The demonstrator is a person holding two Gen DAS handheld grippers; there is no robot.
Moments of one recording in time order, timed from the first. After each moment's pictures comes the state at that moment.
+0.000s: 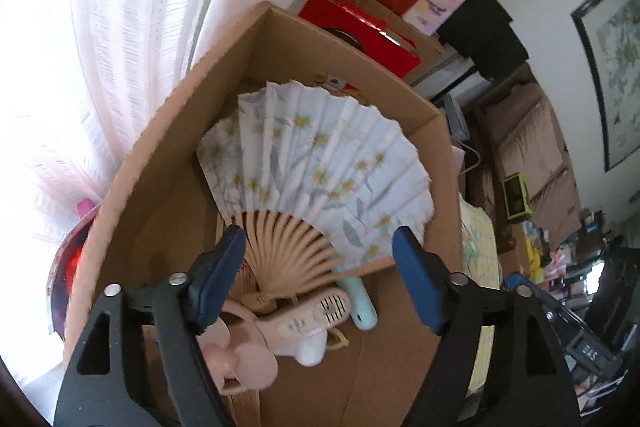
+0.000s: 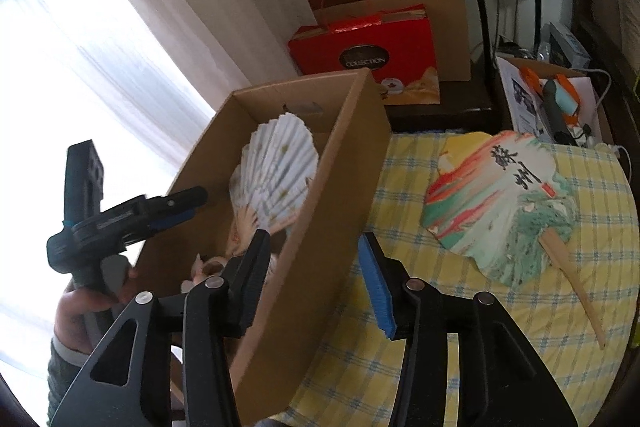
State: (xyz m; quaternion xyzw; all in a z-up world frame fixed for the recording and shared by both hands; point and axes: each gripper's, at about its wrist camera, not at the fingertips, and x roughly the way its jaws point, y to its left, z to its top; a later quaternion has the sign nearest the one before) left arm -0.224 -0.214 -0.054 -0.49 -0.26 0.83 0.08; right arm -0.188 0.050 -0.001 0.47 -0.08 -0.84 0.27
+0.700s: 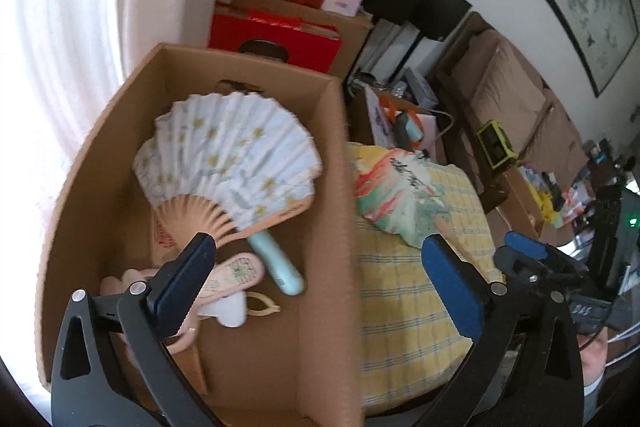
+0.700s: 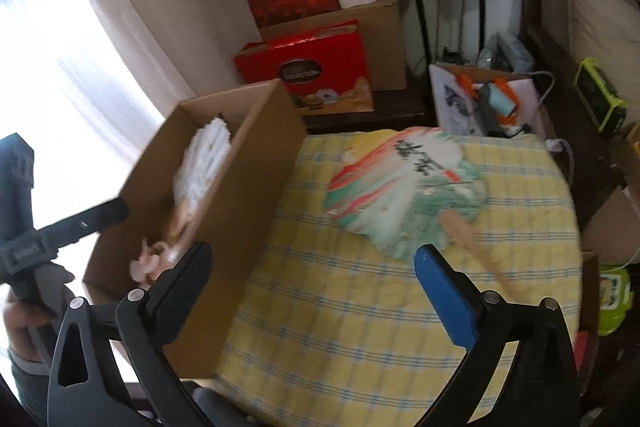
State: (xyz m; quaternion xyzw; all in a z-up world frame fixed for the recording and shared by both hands) left arm -0.178 -0.109 0.003 -0.46 -0.14 0.87 0.12; right arm -0.162 0.134 0.007 0.45 -0.04 -0.87 0.20
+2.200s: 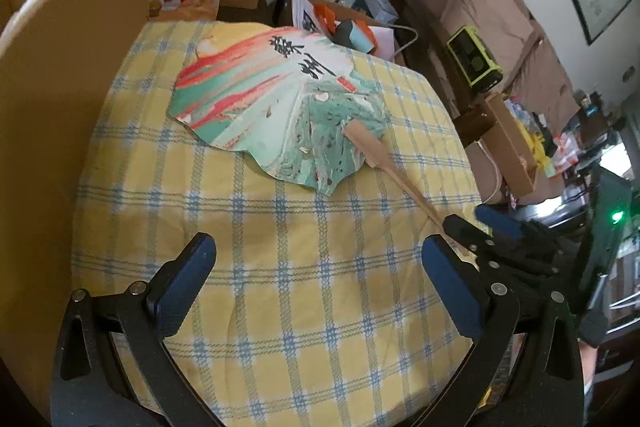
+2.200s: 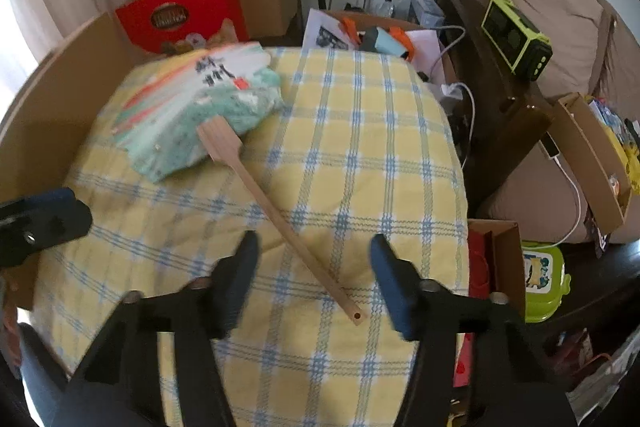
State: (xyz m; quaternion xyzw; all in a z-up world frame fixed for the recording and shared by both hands) left arm -0.191 0.090 -0.111 -0.54 -0.13 0.81 0.18; right arm -0.182 0.277 -0.111 0.50 0.04 -0.86 0.08
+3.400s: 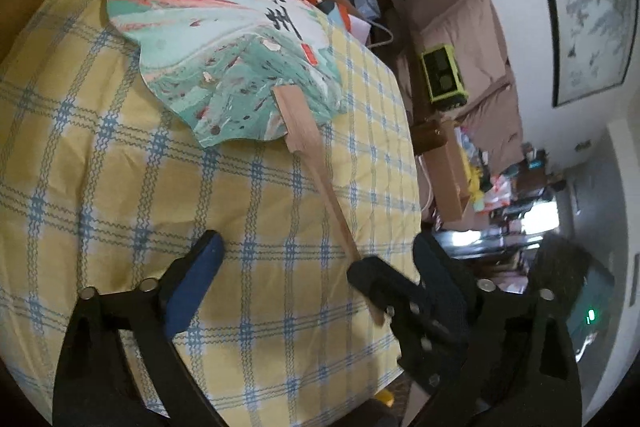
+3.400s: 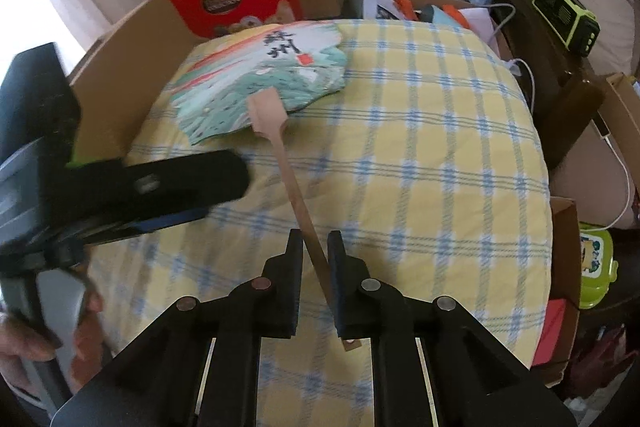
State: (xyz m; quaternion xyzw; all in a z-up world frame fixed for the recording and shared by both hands) left arm -0.192 0.093 -0.145 -0.56 -0.30 0.74 0.23; right arm -0.155 0.238 -0.108 0.52 -0.02 -0.84 0.17
